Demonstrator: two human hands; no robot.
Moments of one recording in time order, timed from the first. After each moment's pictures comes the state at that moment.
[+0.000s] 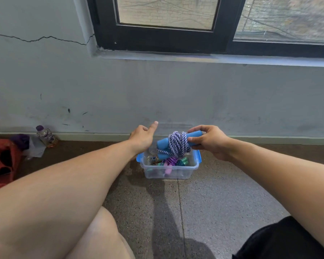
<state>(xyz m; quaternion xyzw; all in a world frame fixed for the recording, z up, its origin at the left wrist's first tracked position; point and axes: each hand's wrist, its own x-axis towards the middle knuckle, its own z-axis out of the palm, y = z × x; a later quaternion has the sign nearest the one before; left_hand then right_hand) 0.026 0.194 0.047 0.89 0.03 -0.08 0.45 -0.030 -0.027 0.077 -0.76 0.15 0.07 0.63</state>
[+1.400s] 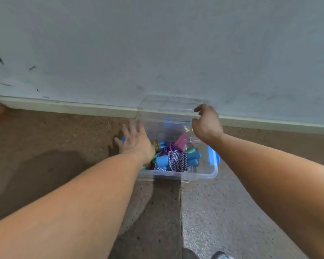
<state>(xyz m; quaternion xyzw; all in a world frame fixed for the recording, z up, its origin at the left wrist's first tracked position) 0.153 0.155 -0.149 0.98 0.04 -0.17 0.13 0.188 -0.061 -0.136 -0.95 0.15 -0.02 0.26</state>
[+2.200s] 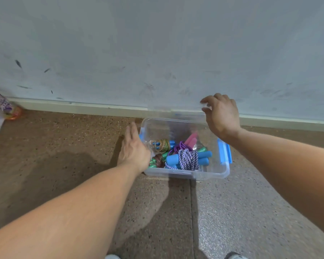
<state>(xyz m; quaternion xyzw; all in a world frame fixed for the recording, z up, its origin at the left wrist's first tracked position) 0.130 0.191 -0.166 0.95 0.09 -0.11 0.29 0.196 -0.073 -0.129 -0.99 -0.02 -0.14 0.09</state>
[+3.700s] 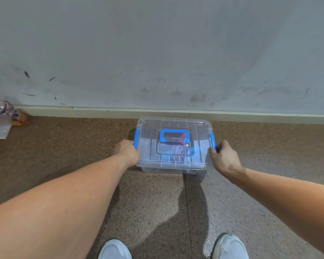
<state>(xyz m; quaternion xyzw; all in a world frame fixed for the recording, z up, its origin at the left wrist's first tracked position) 0.108 0.206 -0.138 0.93 0.14 -0.19 0.26 0.053 -0.086 -0.160 -0.90 0.29 0.07 0.31</state>
